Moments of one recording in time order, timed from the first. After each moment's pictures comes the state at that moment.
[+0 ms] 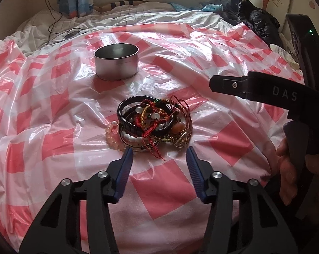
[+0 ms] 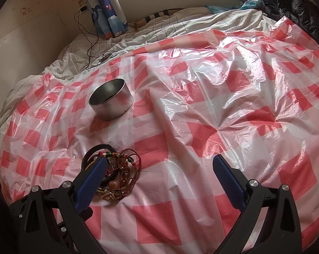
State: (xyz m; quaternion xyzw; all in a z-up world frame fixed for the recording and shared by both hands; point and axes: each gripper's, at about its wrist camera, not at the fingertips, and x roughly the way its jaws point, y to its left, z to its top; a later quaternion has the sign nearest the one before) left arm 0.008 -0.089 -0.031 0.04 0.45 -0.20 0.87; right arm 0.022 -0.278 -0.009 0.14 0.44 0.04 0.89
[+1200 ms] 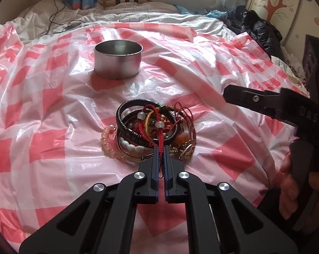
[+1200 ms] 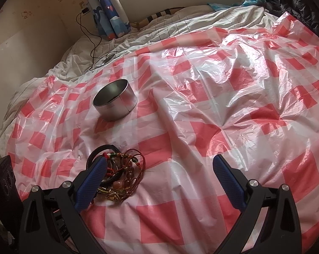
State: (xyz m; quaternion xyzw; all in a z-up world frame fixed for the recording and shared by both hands) left arm 0.027 -0.081 -0.041 -0.01 0.45 -0.21 0.87; right arm 0.021 -0.280 -0.009 0.15 0.44 0.05 0.88
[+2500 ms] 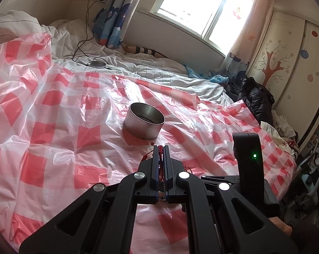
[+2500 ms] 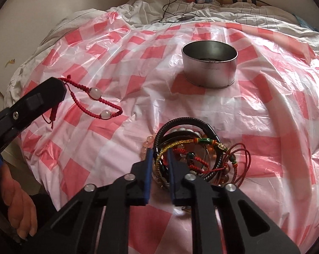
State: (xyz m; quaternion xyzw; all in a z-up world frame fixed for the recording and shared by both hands) left arm 0.011 0.009 0.015 -0.15 0.29 -0.19 0.92; right arm 0.049 -0.151 -0.040 0.03 0.49 0.26 0.83
